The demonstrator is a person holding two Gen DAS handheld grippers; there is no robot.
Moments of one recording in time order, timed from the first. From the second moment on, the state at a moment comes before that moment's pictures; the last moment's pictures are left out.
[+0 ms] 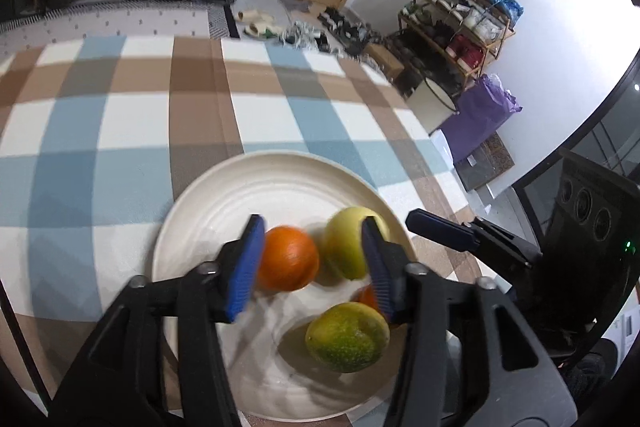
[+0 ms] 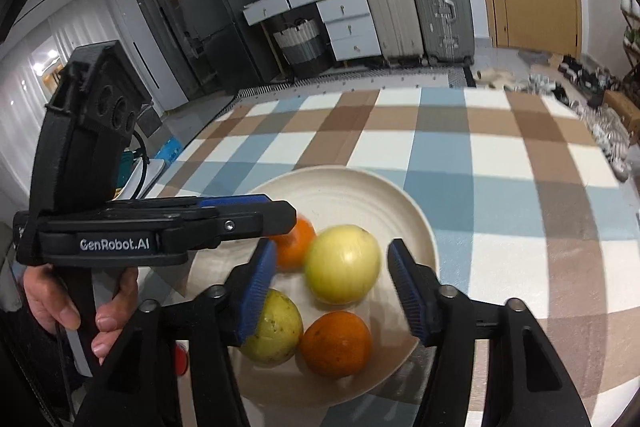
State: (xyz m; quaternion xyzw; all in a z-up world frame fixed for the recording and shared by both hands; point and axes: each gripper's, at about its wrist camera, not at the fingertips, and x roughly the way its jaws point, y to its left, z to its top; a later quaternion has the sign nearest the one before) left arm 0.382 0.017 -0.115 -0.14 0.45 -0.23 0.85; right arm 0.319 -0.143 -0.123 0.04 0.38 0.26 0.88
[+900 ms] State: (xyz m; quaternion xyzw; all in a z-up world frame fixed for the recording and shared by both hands) left arm 0.235 0.060 -0.025 -0.11 0.38 -0.12 0.91; right arm 0.199 -0.160 -0.048 0.05 0.29 0.28 0.91
